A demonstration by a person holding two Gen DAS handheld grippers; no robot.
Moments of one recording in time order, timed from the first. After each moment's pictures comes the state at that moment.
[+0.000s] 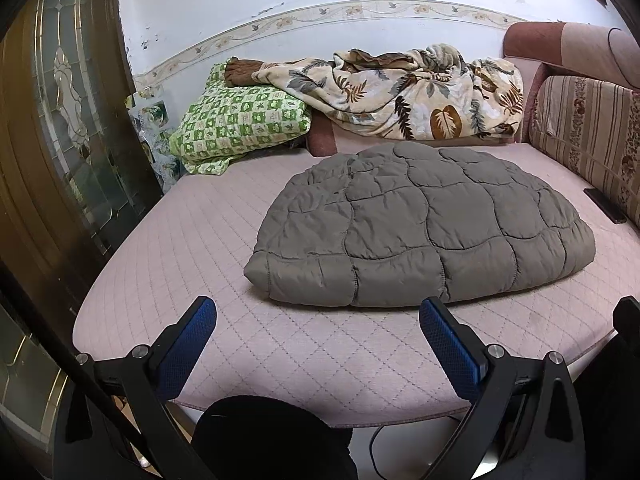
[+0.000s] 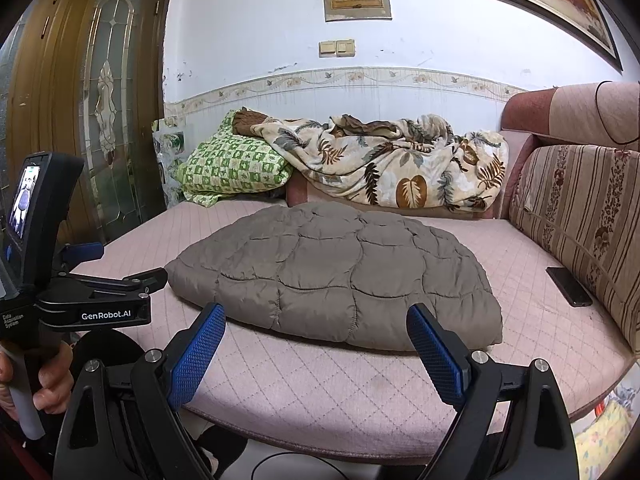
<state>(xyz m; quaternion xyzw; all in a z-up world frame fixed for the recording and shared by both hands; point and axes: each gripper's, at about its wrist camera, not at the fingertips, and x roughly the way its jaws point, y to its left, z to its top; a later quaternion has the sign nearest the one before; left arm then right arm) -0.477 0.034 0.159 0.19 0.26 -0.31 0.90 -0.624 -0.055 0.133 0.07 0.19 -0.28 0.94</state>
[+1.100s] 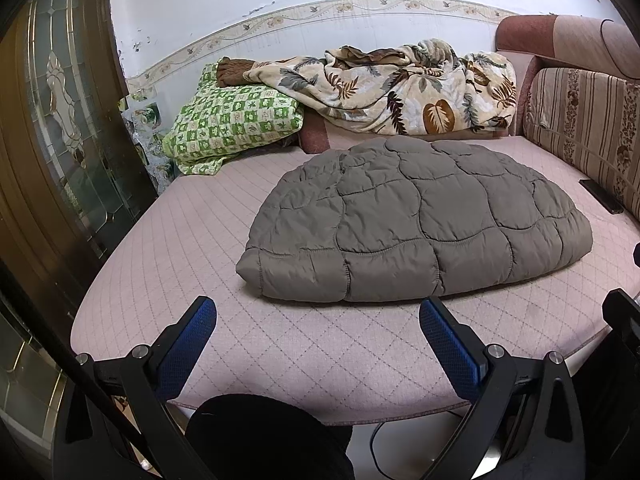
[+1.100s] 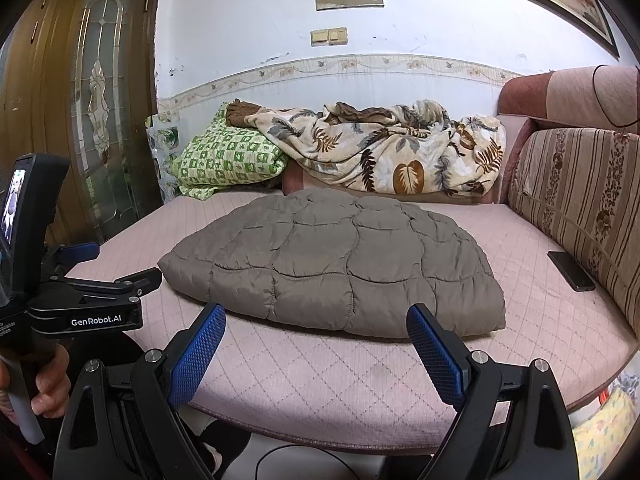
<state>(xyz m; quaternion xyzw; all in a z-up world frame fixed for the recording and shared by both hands) -0.483 0.032 0.153 0.20 0.26 -0.32 0.89 -0.618 -0.053 0.126 0.09 0.21 -0.29 0.93</state>
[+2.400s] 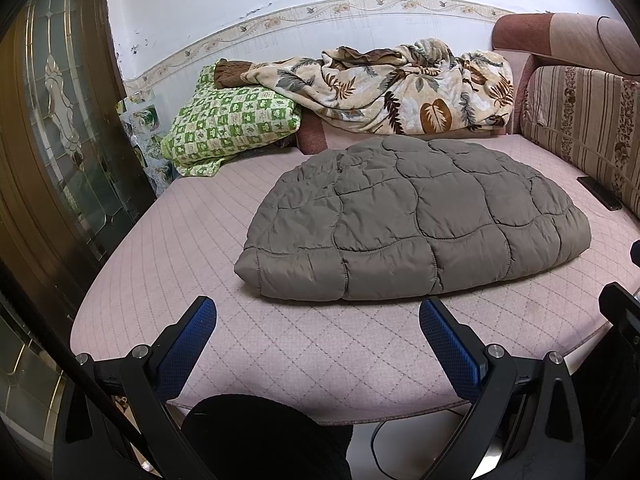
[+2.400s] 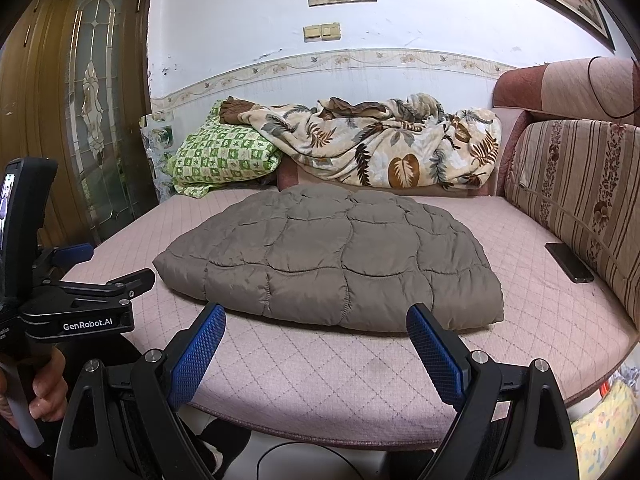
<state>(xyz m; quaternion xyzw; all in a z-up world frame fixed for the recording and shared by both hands) -0.483 0.033 0.149 0.20 0.26 -0.32 0.89 -0.622 -0.059 0.121 0.10 0.21 -0.29 0.93</state>
